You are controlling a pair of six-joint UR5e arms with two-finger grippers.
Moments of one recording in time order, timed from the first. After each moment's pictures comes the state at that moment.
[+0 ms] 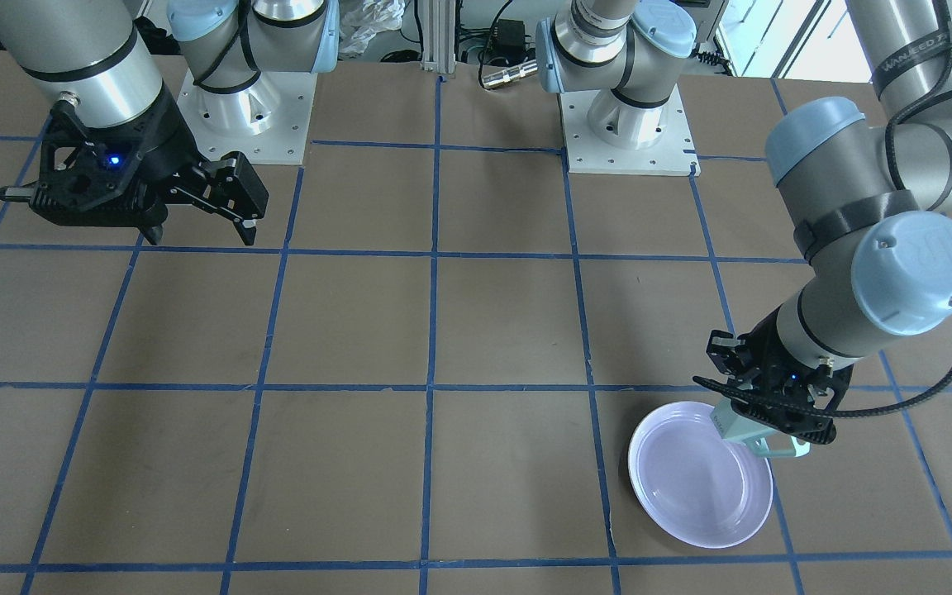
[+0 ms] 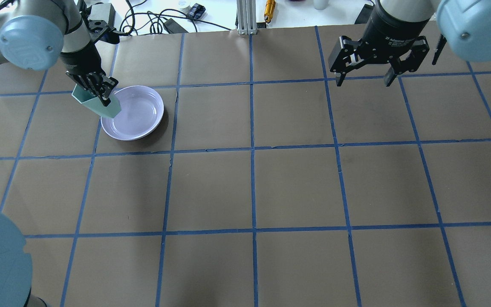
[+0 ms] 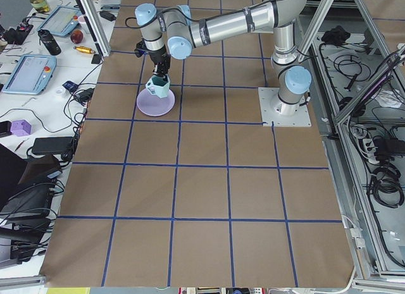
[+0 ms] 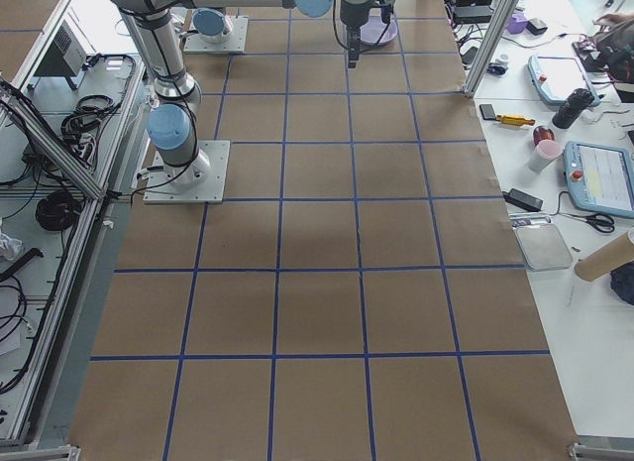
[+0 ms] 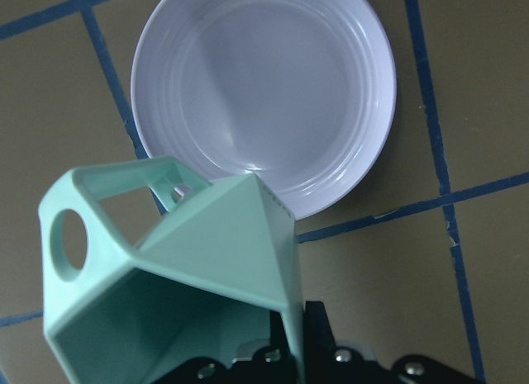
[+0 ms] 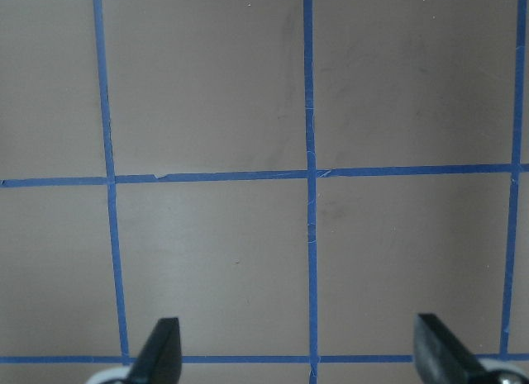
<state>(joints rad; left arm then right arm) -1.42 -1.96 -1.45 -1.41 1.68 0.61 1.58 -1.51 1.50 -1.60 -1.52 0.04</state>
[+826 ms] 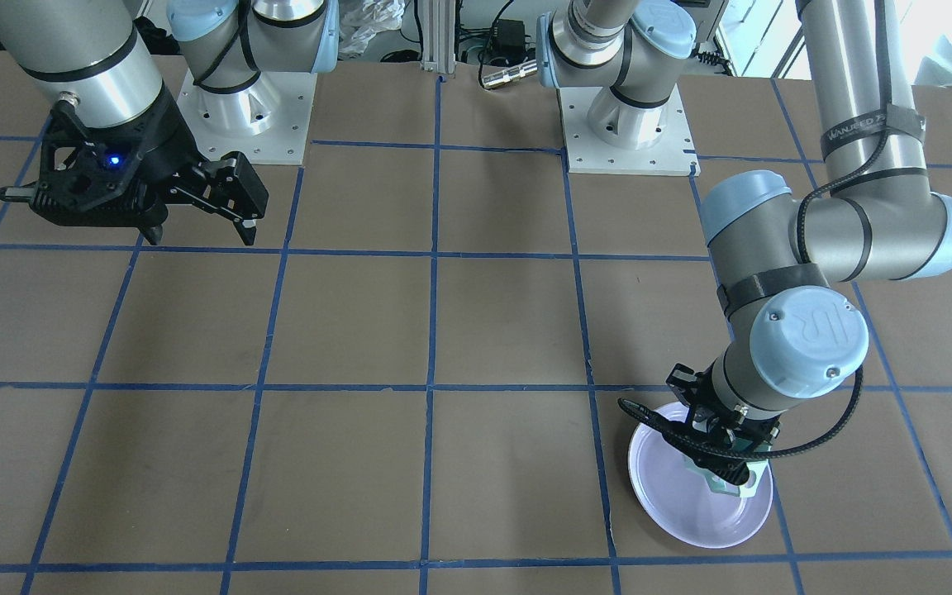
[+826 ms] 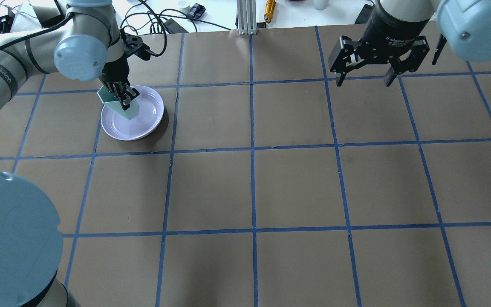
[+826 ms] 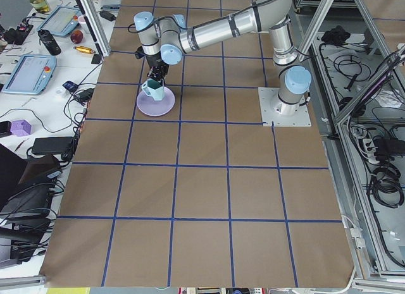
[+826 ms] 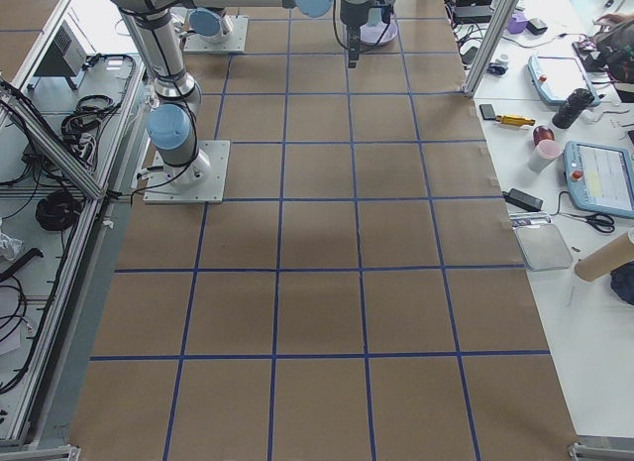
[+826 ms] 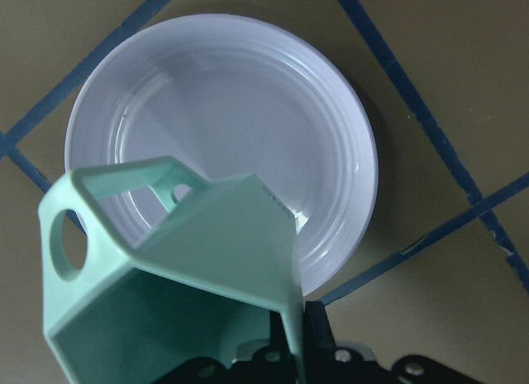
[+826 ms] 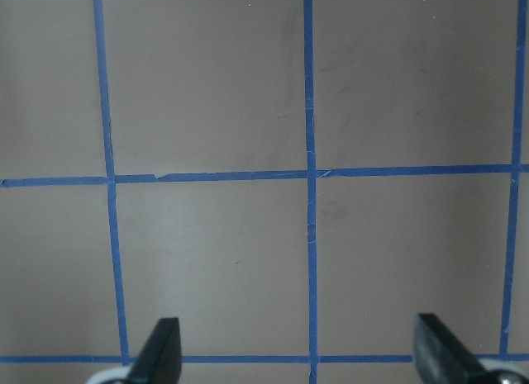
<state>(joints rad) -1.49 -2.07 -1.45 -1.30 1.76 0.72 1.58 -1.51 1.50 -1.60 -1.52 0.04</state>
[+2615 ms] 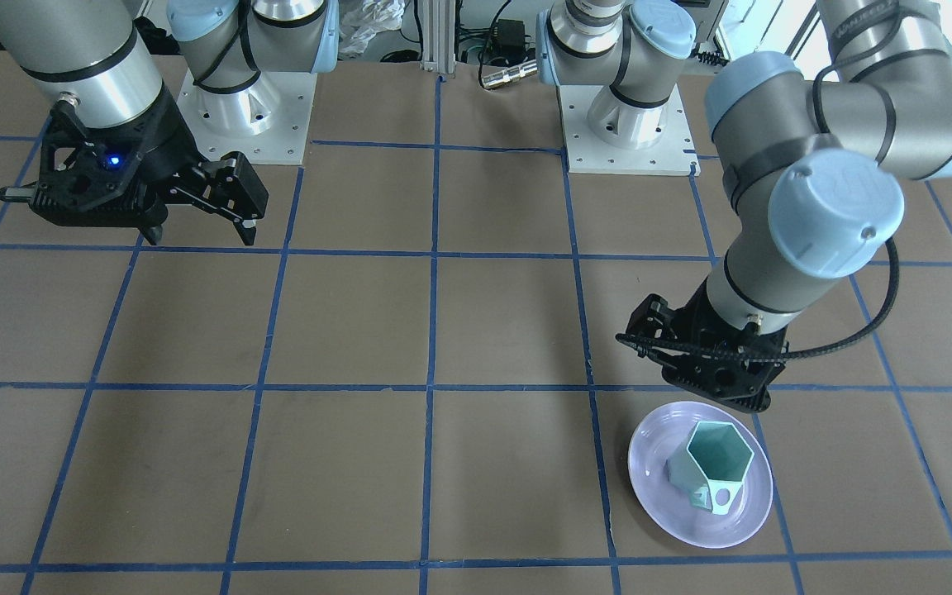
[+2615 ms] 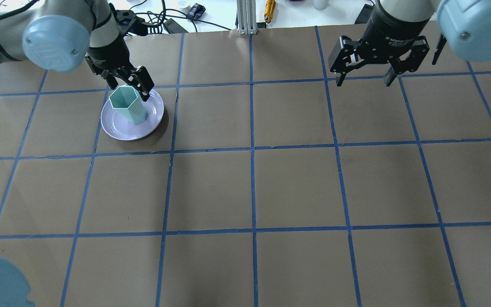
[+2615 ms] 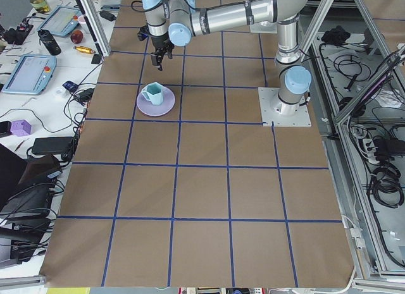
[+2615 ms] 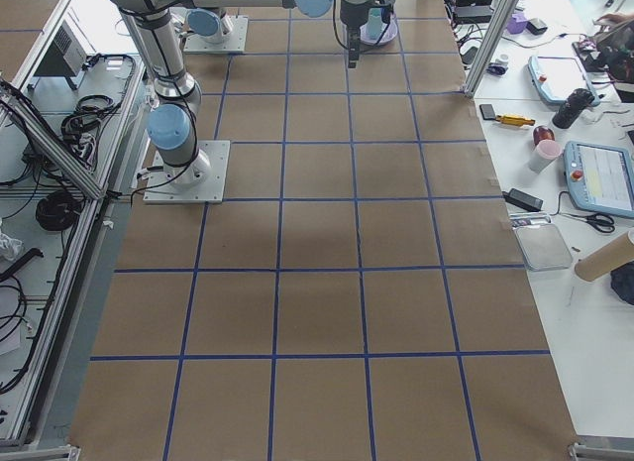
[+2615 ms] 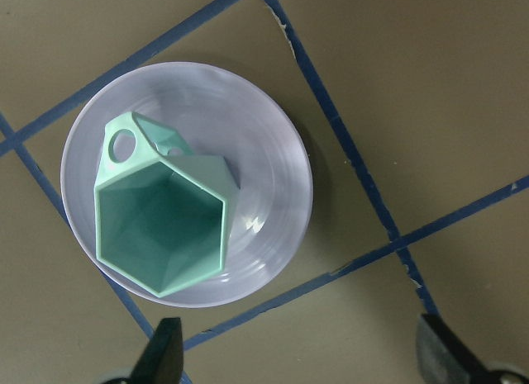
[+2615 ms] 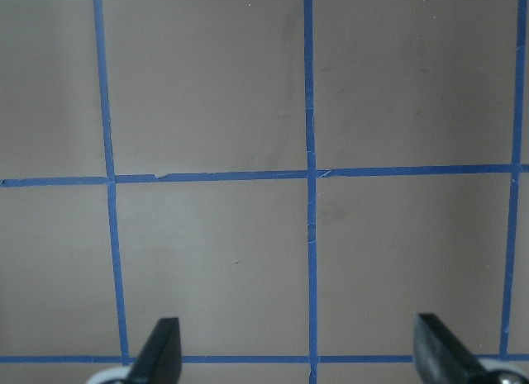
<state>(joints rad) -1.52 -1.86 -1.46 -1.44 1.60 0.42 1.58 -1.51 1.50 -1.60 -1.52 0.04</state>
